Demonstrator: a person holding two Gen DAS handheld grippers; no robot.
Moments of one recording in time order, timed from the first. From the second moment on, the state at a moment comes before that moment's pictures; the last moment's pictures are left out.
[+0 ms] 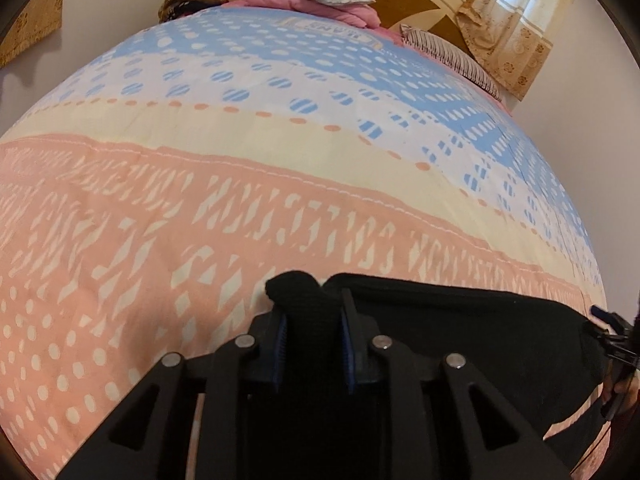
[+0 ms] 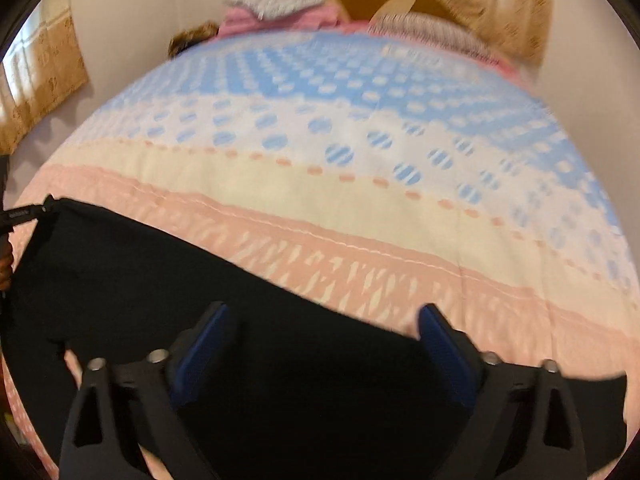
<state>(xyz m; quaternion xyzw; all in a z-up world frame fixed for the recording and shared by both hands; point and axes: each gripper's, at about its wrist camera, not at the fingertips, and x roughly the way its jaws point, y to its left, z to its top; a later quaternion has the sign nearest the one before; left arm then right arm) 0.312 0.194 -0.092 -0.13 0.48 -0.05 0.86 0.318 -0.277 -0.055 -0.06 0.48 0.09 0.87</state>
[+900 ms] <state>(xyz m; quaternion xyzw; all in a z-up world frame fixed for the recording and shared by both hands) 0.156 0.217 0.004 -0.12 0.31 -0.08 0.94 0.104 -0.250 0.039 -0.03 0.33 0.15 0.93</state>
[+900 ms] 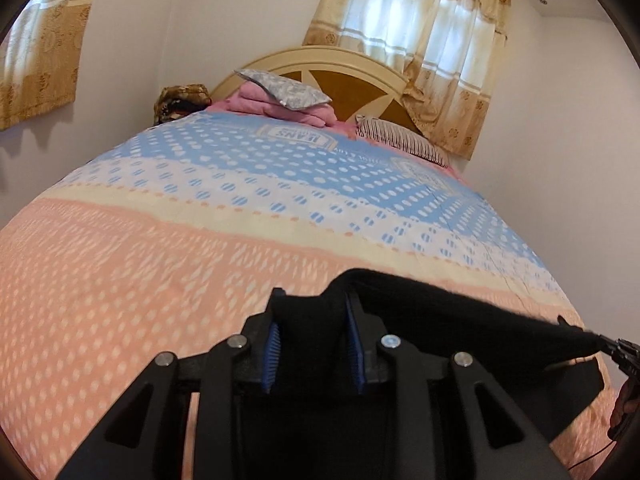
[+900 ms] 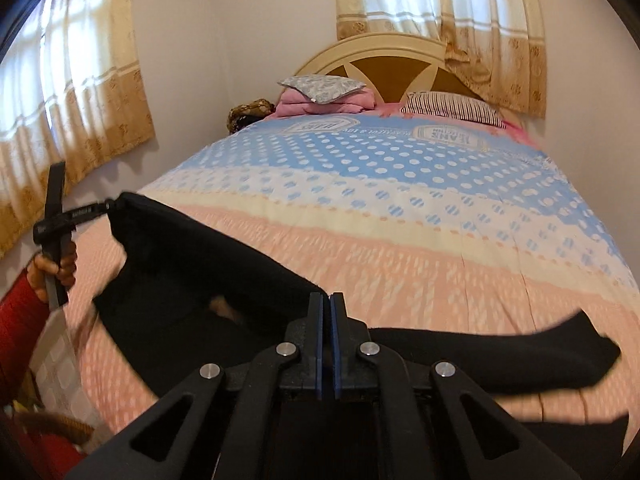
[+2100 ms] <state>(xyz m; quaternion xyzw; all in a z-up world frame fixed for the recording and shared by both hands) 0.088 0.212 -0.077 -0.26 0.42 -0.20 0.84 0.088 -0.105 -0.037 -0.04 0.35 0.20 0.91</state>
